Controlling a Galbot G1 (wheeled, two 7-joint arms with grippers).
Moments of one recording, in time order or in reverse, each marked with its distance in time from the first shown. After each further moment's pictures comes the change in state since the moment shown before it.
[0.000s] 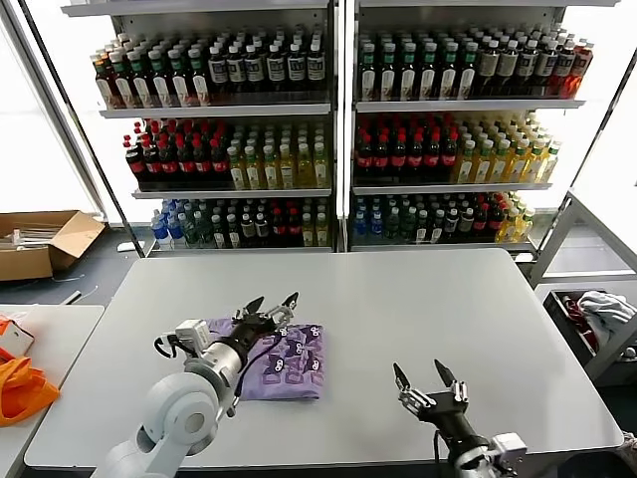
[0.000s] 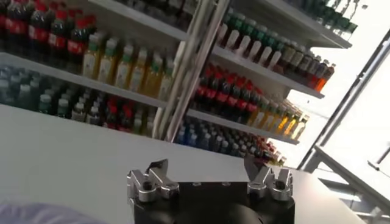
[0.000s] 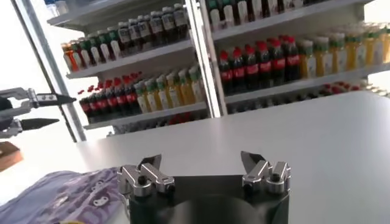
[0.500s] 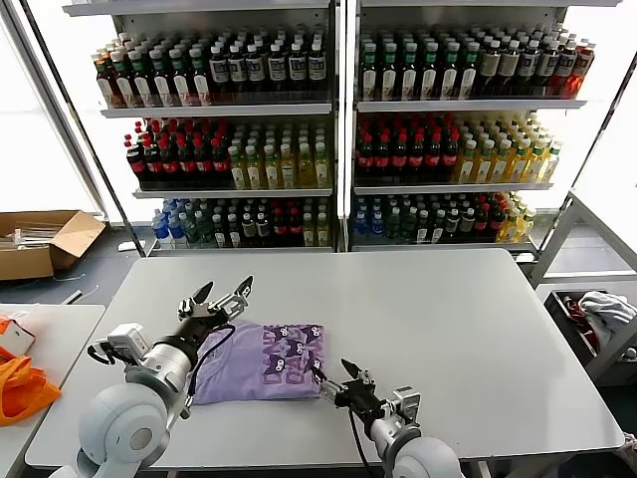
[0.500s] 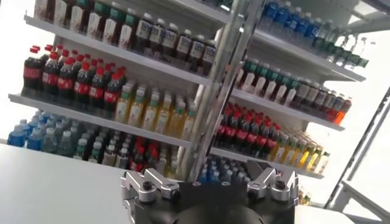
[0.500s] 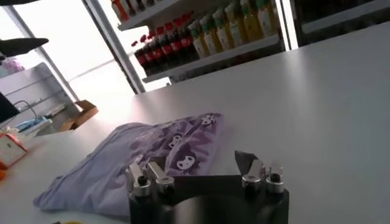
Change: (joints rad) left arm 0.131 0.031 -0.205 -0.121 0.033 -0.016 0.040; right arm 0.346 -0.023 -0.356 -0.237 0.160 -0.154 0.084
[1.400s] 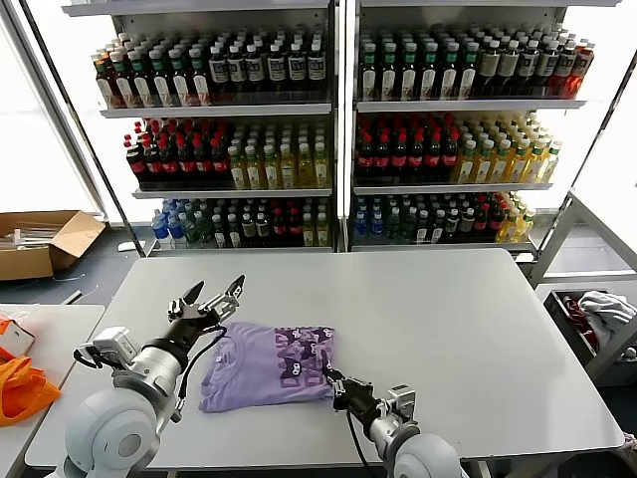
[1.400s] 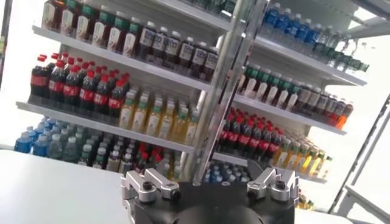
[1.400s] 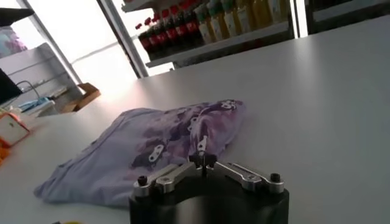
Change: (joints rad) left arm 0.033 0.012 -0.039 -0.028 -0.004 -0.006 0.010; right arm -0.003 -0.048 0.007 0.020 -0.014 -0.028 -0.004
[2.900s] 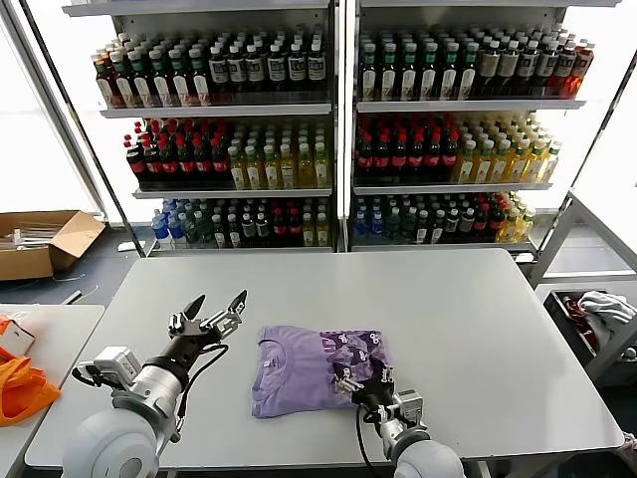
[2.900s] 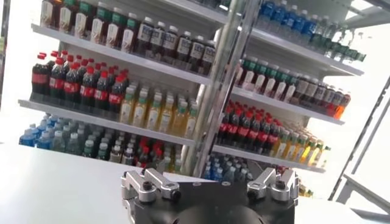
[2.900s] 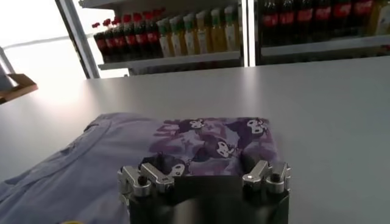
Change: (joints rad) left arm 0.093 -0.025 -0.017 -0.047 0.073 0.001 0.035; right arm -0.035 0.053 0.028 0.000 -0.213 0.040 0.115
